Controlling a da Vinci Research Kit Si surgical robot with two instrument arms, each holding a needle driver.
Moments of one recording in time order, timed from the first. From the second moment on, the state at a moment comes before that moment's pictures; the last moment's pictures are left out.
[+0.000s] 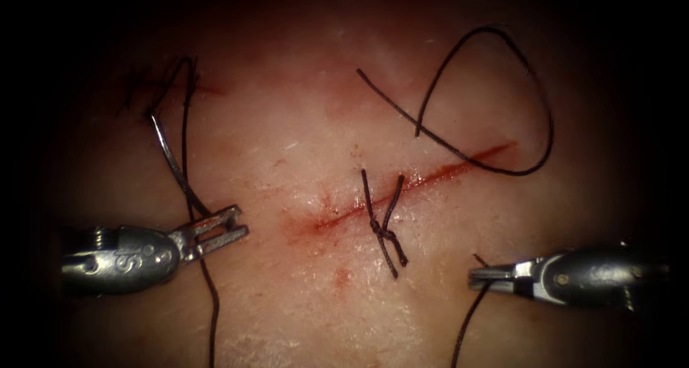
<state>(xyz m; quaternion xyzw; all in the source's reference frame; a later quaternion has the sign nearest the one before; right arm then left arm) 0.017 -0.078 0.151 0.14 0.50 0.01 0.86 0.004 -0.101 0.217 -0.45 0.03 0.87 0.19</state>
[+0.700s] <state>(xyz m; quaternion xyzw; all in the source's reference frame) 0.006 -0.087 0.139 0.17 0.49 0.01 0.85 0.004 -0.101 0.218 -0.45 0.03 0.87 0.19</state>
